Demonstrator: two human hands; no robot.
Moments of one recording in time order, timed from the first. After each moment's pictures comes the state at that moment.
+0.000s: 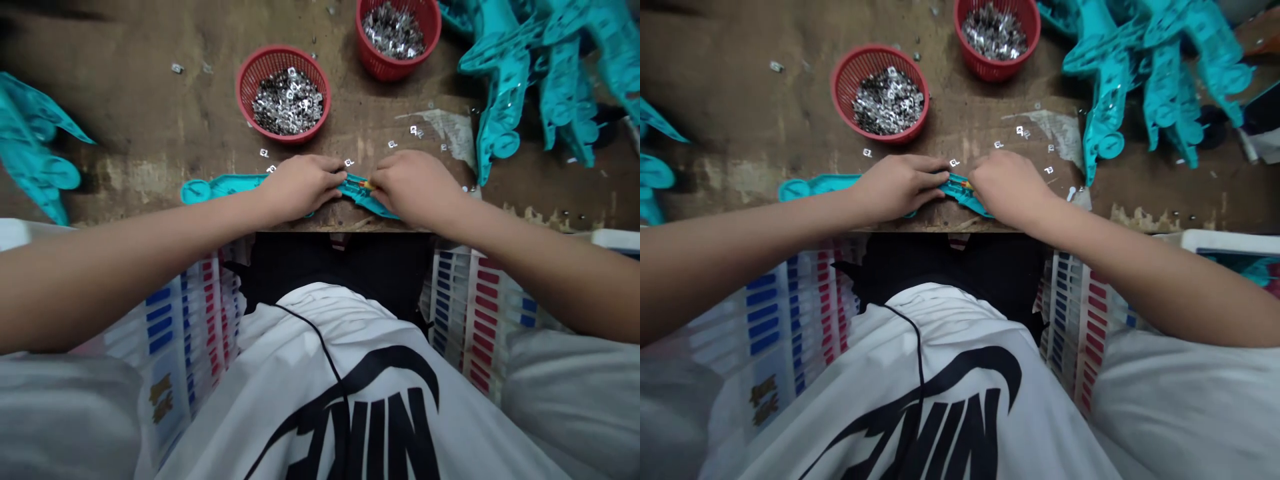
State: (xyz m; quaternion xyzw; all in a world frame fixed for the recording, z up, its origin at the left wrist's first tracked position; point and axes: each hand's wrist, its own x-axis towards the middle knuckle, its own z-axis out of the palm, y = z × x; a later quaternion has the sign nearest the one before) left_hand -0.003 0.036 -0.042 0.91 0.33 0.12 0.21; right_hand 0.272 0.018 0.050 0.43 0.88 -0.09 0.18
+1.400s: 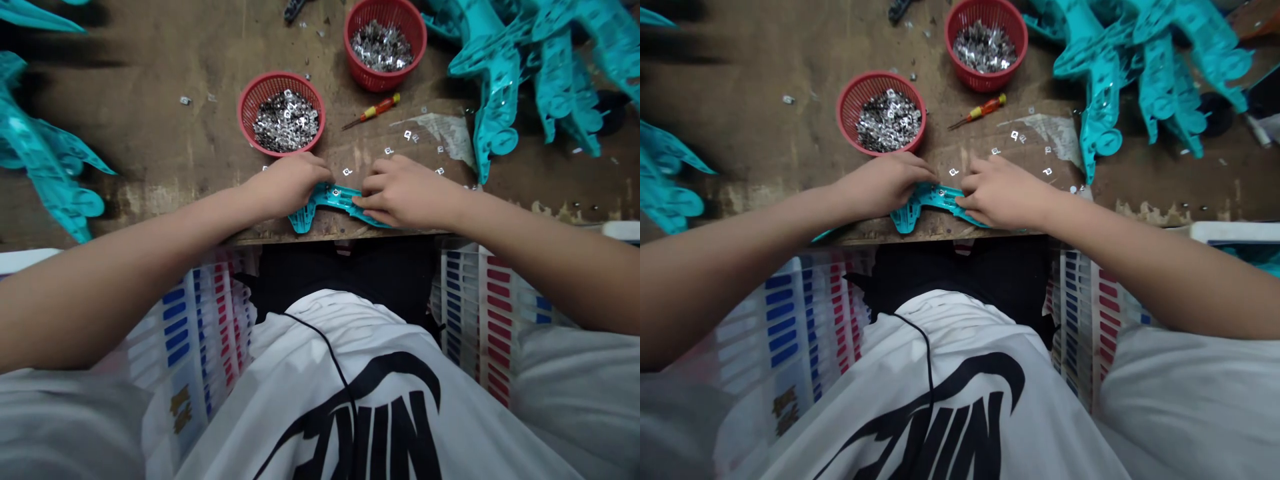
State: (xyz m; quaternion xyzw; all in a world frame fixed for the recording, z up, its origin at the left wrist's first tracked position) left_hand -0.016 0.069 -0.019 0.92 0.32 0.03 0.22; right_hand 0.307 0.036 0.011 0.23 0.97 -0.08 0.03
